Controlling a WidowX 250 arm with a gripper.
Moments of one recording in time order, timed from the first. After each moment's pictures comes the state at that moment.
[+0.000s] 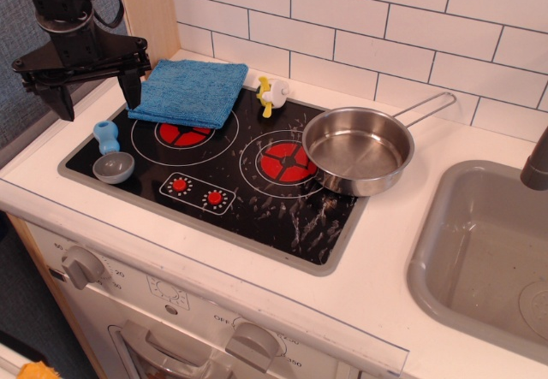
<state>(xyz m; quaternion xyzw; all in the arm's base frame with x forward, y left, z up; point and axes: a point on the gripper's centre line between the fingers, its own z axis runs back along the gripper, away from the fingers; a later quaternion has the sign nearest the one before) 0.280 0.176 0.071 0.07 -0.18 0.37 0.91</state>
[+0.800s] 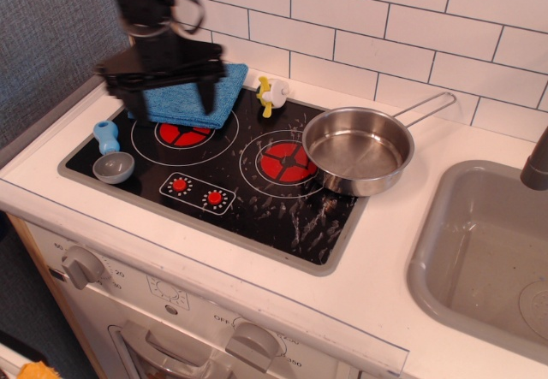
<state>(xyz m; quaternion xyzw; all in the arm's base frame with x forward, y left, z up) 0.317 0.099 0.066 0.02 -0.18 0.31 0.93</state>
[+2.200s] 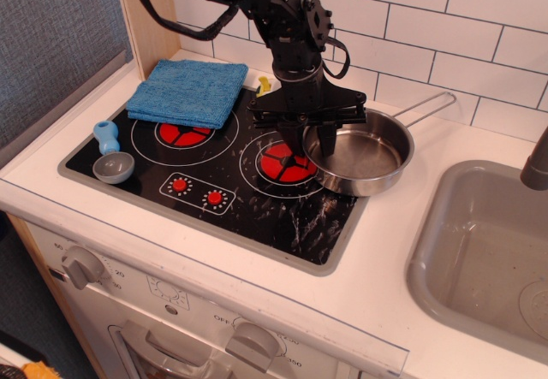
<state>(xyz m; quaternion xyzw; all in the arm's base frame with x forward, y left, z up) 0.374 -0.004 0.015 -0.06 -0.15 0.17 0.97</state>
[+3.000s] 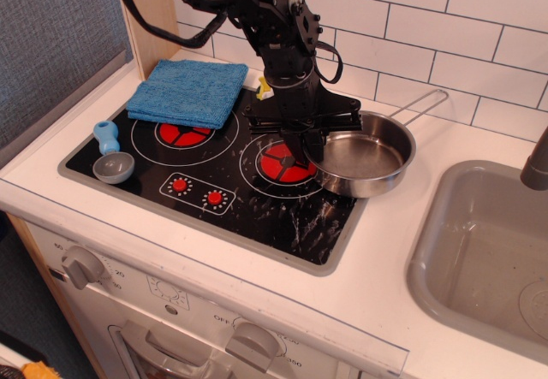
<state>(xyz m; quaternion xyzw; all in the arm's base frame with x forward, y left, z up) 0.365 0.001 0.015 -0.07 -0.15 0.16 0.97</state>
